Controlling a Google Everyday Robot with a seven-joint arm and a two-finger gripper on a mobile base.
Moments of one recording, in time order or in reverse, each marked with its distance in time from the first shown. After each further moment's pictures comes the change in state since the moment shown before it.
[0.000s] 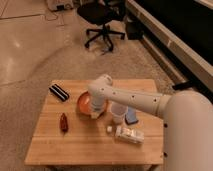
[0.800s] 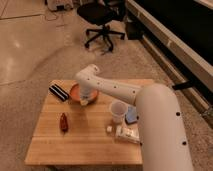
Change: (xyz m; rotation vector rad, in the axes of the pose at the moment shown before) arm 0.089 0.054 0.003 -0.060 0.041 -0.081
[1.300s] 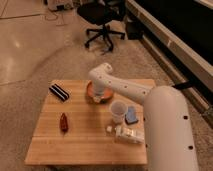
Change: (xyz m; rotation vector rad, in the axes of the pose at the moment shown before) arm -0.071 0.043 -0.004 -0.055 -0.093 0.224
